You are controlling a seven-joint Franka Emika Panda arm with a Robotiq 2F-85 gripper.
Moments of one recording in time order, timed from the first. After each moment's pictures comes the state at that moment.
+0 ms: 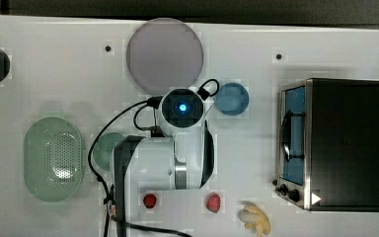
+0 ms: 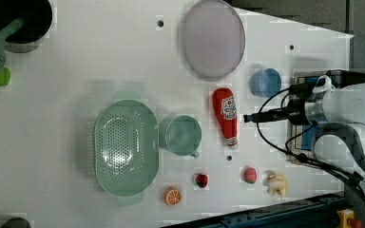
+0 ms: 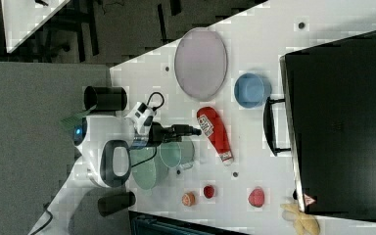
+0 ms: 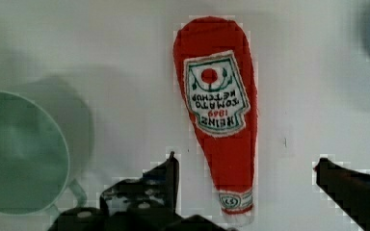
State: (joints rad) arm -0.12 0.13 0.18 -2.29 0.03 0.73 -0.89
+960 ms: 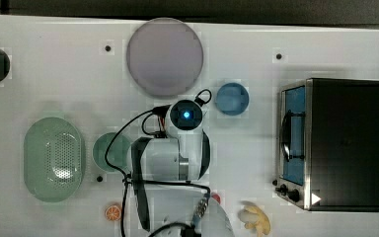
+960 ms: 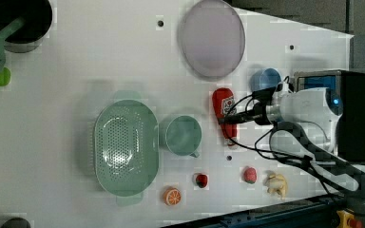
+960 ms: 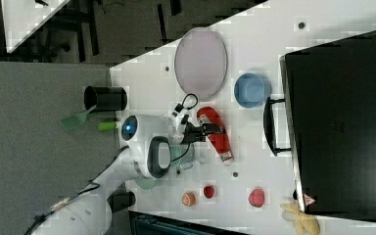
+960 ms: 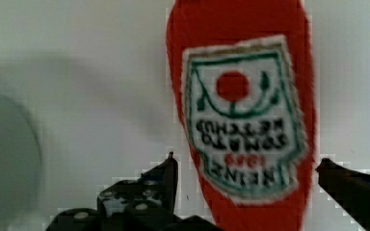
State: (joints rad) arm -0.12 0.43 0.18 -2.32 0.01 1.03 -0.95
